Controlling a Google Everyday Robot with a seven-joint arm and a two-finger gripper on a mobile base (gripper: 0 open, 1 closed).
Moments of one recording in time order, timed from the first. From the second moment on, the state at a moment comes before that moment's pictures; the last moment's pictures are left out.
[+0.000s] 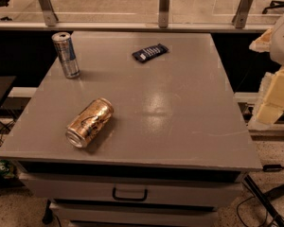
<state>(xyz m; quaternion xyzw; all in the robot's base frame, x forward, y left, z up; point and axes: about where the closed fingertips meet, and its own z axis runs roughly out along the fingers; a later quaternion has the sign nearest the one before) 0.438 -0.217 0.976 -0.60 0.78 -0.03 0.16</state>
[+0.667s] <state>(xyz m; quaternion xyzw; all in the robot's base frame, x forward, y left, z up) 0.450 -0.198 0.976 -0.63 0.76 -0.03 0.16</state>
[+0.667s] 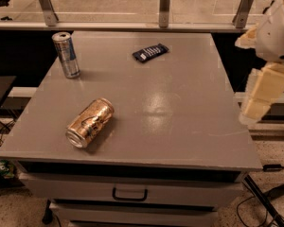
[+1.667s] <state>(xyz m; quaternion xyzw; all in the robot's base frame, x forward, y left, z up) 0.540 -0.037 0.949 -0.80 0.56 0.05 0.21</state>
